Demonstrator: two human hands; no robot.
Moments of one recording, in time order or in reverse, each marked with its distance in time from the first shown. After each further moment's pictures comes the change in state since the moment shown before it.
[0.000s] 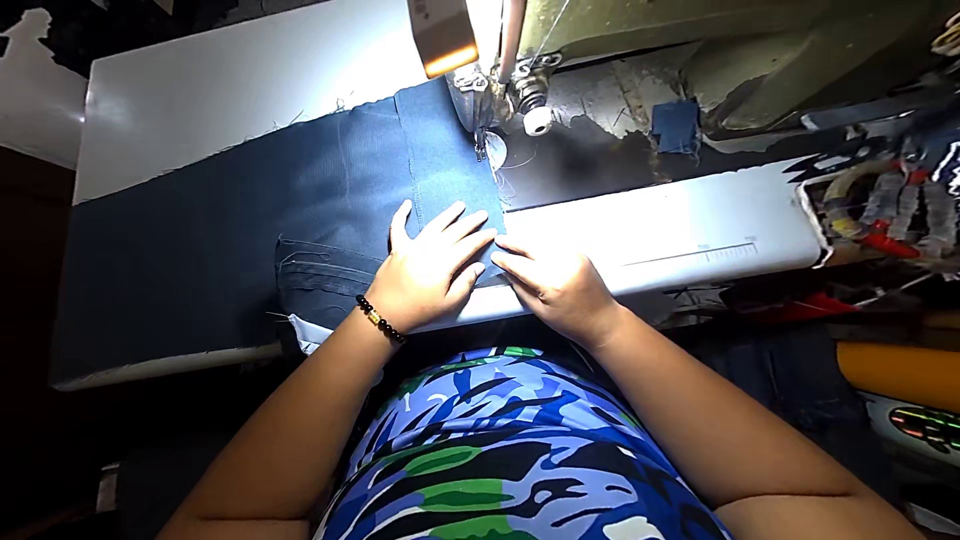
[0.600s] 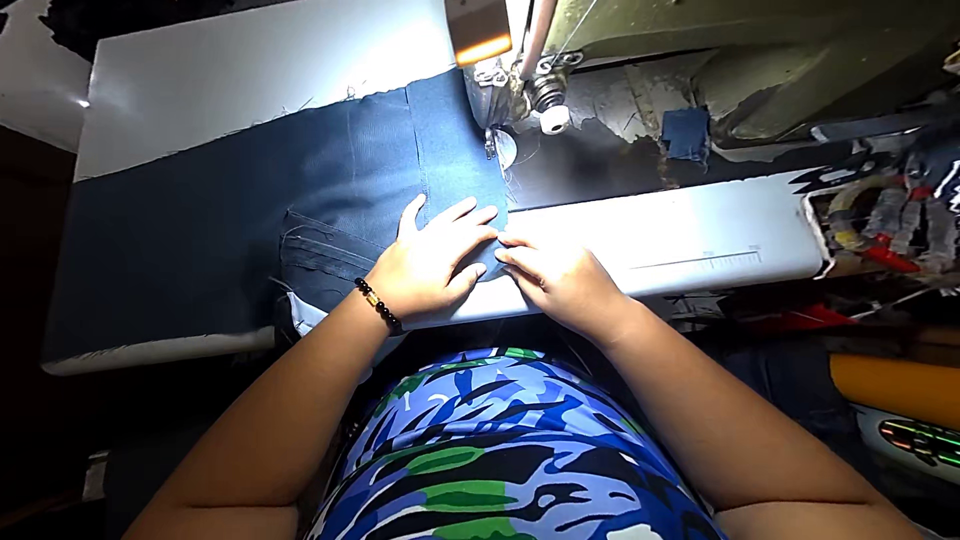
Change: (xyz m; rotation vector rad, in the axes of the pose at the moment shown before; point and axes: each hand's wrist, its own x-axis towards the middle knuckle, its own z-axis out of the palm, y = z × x) left_hand 0.003 -0.012 -0.005 -0.057 -0.079 0.045; right_hand 0.013 0.000 -0.007 0.010 -0.137 0.037
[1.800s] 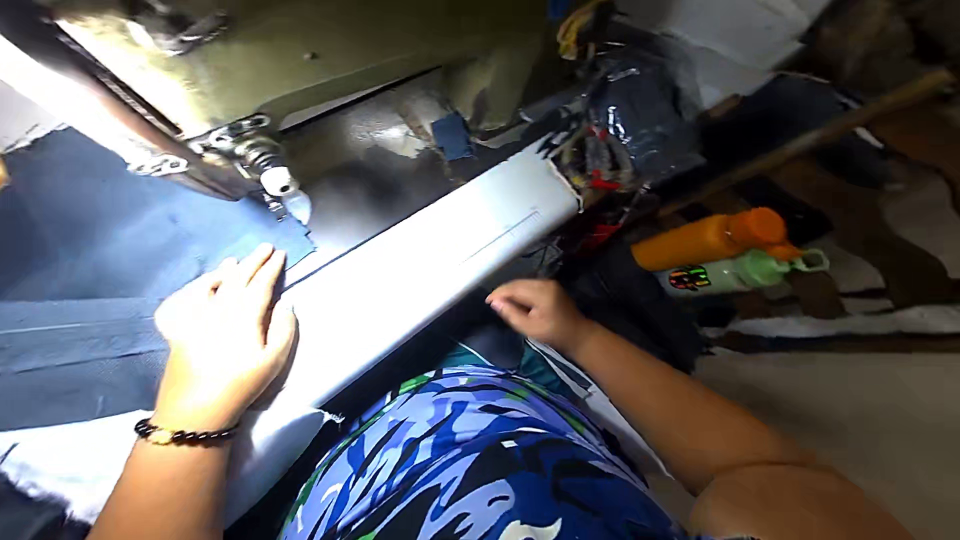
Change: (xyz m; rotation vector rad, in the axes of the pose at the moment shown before) left_hand 0.018 -0.016 0.010 0.090 0.119 -0.183; right_hand -0.163 0.027 -0.055 0.075 0.195 0.495
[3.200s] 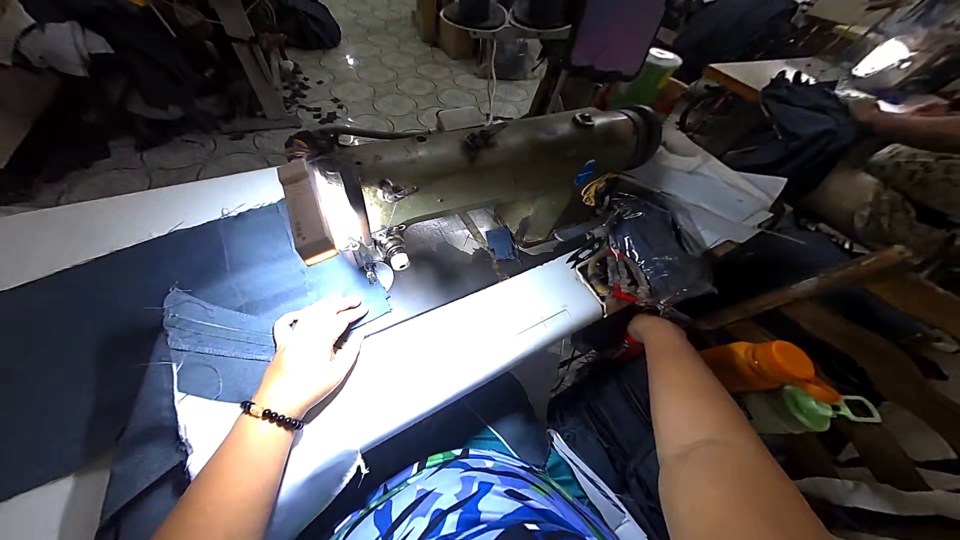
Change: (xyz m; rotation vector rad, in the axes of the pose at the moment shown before) left_hand 0.018 -0.022 0.011 -0.130 0.217 0.076; right_hand 0.095 0.077 -0.109 -0.632 -0.563 1.201
